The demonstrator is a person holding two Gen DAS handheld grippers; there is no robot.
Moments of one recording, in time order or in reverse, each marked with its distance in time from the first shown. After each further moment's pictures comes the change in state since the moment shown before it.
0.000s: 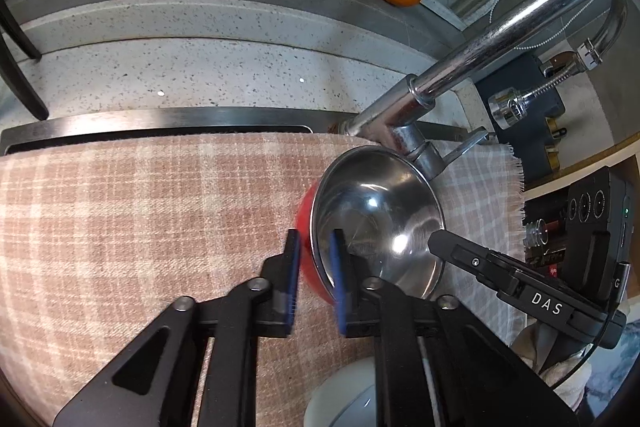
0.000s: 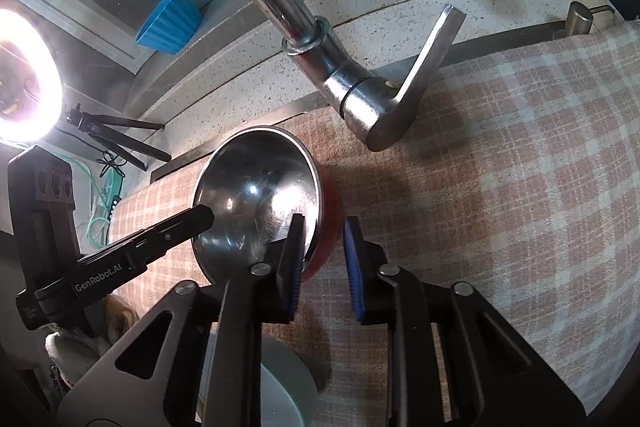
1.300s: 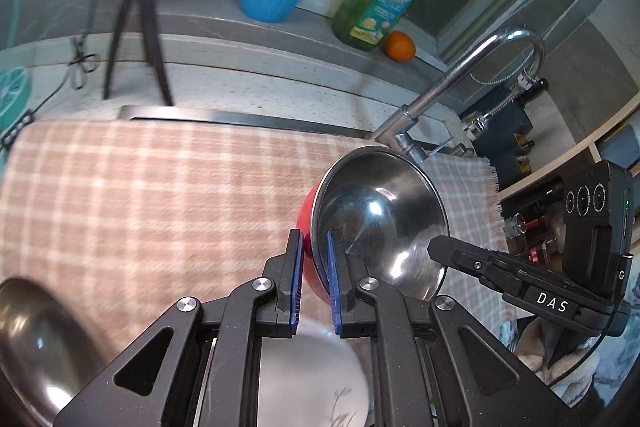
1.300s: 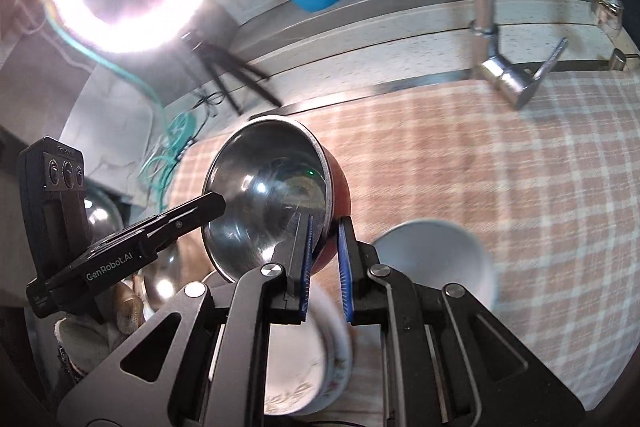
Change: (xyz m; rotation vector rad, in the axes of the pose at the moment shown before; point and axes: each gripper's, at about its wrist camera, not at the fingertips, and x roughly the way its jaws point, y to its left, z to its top) left arm -0.140 0.050 -0.084 -0.030 -0.182 0.015; right arm -0.046 0.142 -0.080 -0.199 -0.002 0.094
